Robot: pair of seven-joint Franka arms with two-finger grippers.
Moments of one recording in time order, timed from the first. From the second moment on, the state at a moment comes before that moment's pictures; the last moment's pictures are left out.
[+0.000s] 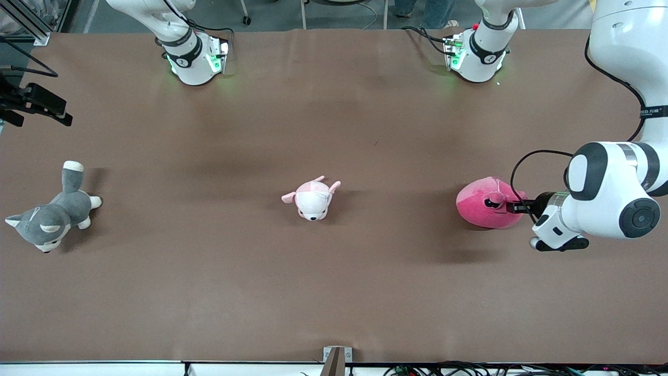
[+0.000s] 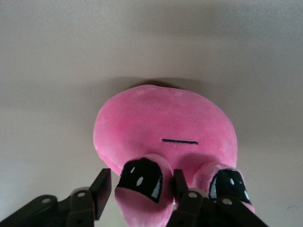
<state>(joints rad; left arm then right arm) 0.04 0.53 -0.10 -1.54 -0.01 1.71 -0.09 0.00 -0.01 -0.03 -1.46 0.01 1.40 -0.03</state>
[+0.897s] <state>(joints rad) 0.04 0.44 -0.14 -1.50 -0.01 1.69 -0.10 -0.01 -0.01 -0.03 -1.46 0.01 1.41 -0.03</state>
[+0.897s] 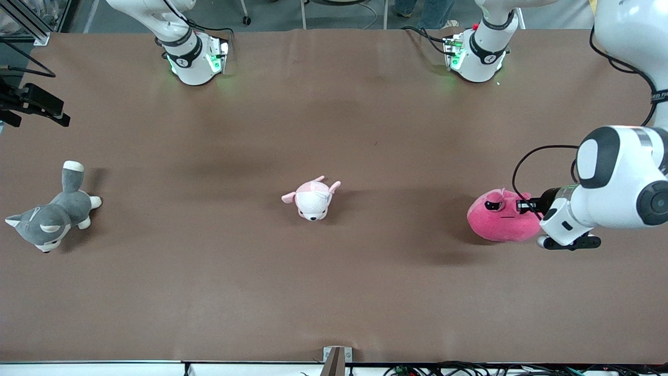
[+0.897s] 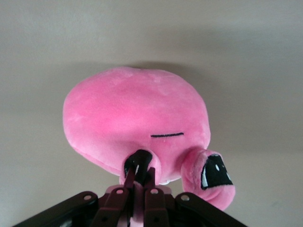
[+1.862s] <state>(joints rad) -0.11 0.37 -0.60 -1.22 -0.01 1.47 -0.90 -0.02 0.19 -0.02 -1.48 0.06 1.51 0.43</state>
